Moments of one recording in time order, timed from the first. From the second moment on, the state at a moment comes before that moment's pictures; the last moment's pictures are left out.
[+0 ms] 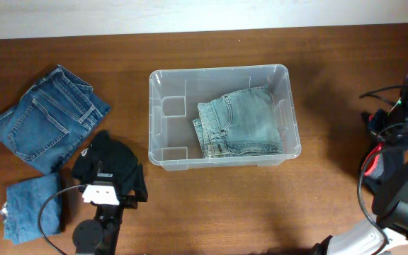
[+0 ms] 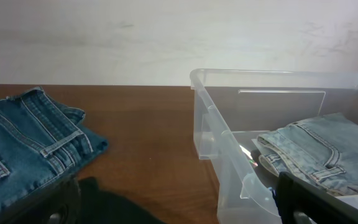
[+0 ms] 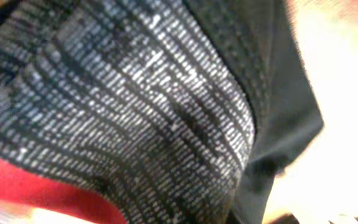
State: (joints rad) left arm -0.07 0.02 0.01 -0.07 0.06 -0.08; right arm -0.51 1.86 1.59 -1.30 0.10 0.21
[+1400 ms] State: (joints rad) left arm -0.07 0.02 0.01 -0.07 0.06 -0.08; right arm 0.01 1.66 2.11 -1.42 -0.90 -0.05
